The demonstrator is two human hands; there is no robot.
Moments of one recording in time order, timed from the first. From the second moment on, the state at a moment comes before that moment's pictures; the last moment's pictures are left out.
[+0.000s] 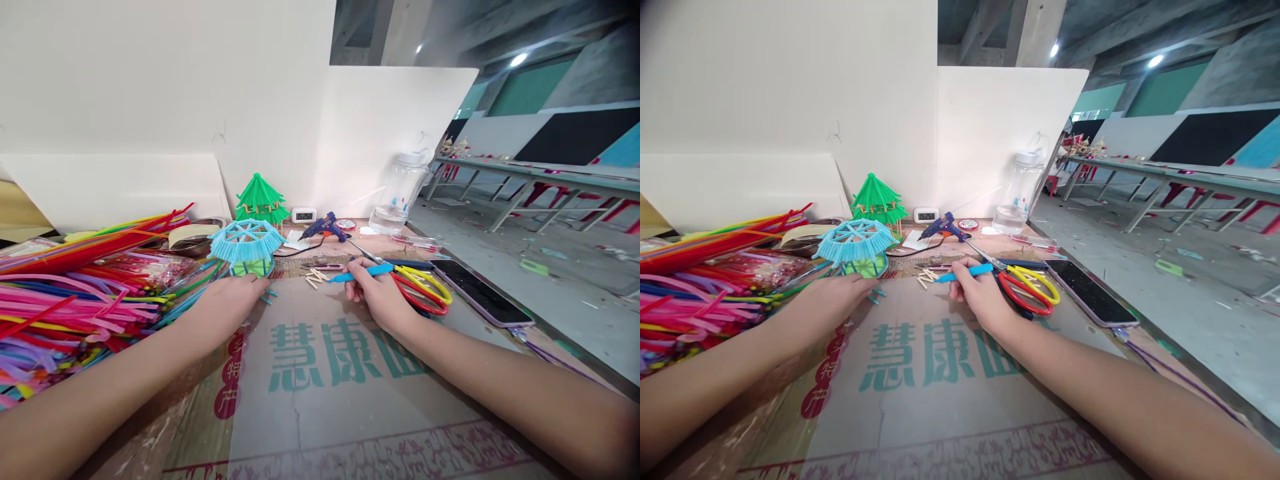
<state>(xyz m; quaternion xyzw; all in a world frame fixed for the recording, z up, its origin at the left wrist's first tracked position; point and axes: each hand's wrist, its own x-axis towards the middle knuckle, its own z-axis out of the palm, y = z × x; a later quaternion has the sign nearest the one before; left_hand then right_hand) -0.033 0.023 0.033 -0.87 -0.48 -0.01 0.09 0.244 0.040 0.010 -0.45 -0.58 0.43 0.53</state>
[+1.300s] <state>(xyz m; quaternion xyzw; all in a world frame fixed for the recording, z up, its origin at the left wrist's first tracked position) 0.017 0.004 0.026 -0.89 -0.43 -0.11 -0.08 0.244 0.040 0.010 -0.44 -0.60 0.39 0.54</state>
